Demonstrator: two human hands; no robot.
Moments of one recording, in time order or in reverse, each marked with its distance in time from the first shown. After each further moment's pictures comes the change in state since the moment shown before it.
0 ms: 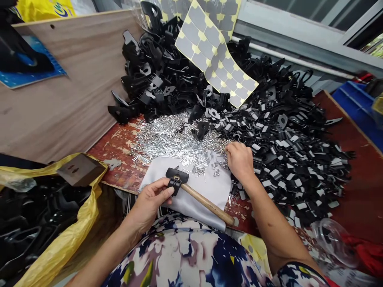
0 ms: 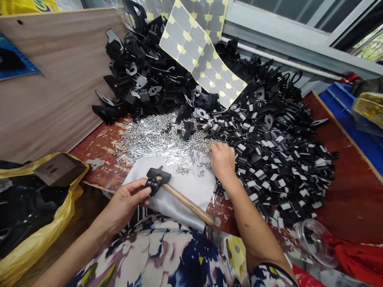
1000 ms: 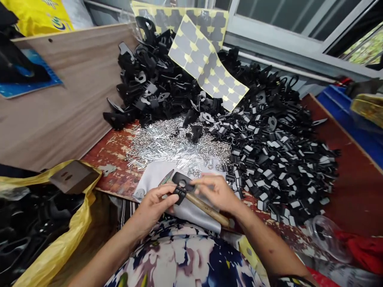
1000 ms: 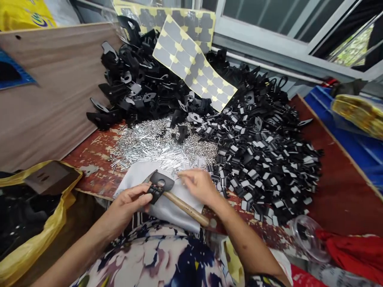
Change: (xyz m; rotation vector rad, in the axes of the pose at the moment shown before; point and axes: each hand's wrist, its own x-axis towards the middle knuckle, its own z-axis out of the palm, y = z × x) left_hand -0.004 0.010 0.015 0.133 -0.170 0.047; right_hand -0.062 -0.071 0.000 0.596 -0.370 -0.080
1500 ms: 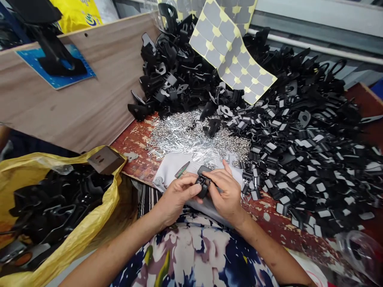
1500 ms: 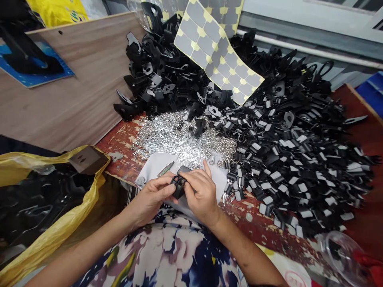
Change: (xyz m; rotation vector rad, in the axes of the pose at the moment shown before) left_hand 0.000 0.007 0.026 -0.246 -0.031 -0.009; right_hand -0.002 -0.033 0.040 -0.070 0.402 -0.233
